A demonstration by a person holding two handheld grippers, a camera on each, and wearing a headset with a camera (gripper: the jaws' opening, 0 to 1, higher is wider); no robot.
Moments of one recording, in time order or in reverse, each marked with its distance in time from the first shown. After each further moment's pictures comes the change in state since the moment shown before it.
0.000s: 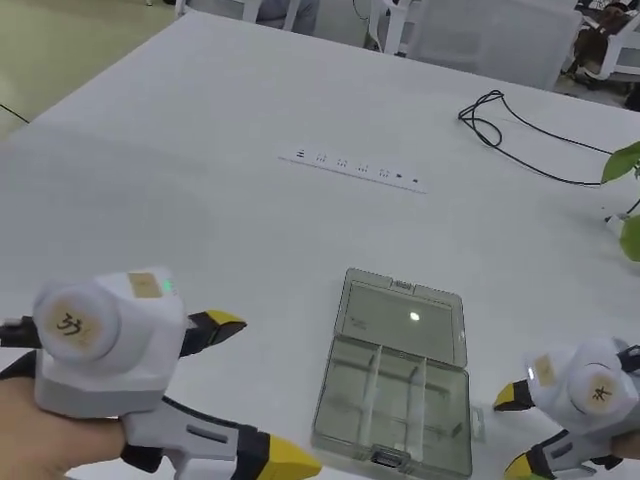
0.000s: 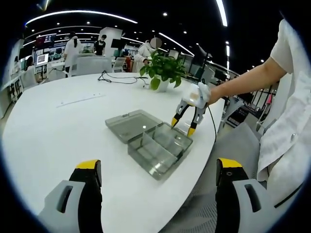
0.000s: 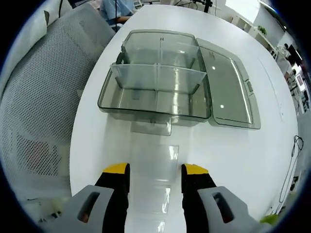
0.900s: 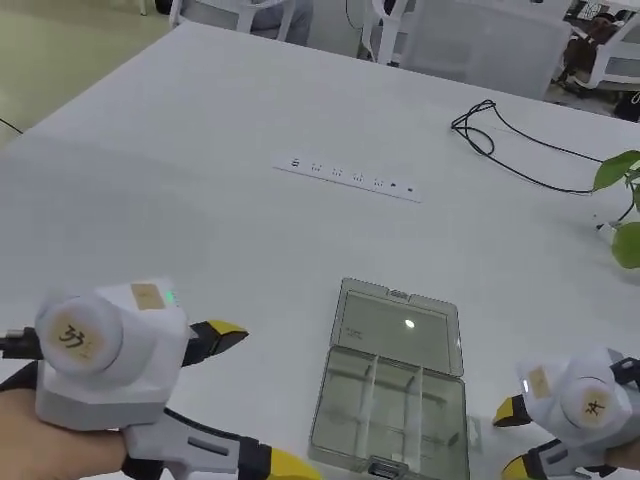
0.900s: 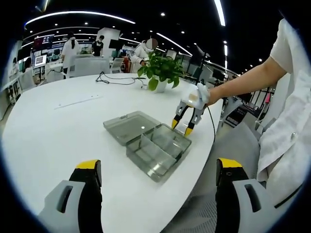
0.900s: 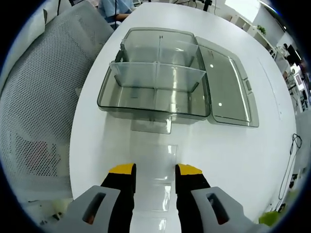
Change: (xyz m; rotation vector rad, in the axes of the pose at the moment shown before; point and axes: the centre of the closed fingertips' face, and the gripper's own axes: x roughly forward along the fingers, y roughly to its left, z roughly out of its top) left arm 0.002 -0.002 0.003 0.014 -0.002 -0.015; right arm -0.003 0.002 0.000 0.030 0.012 -0.012
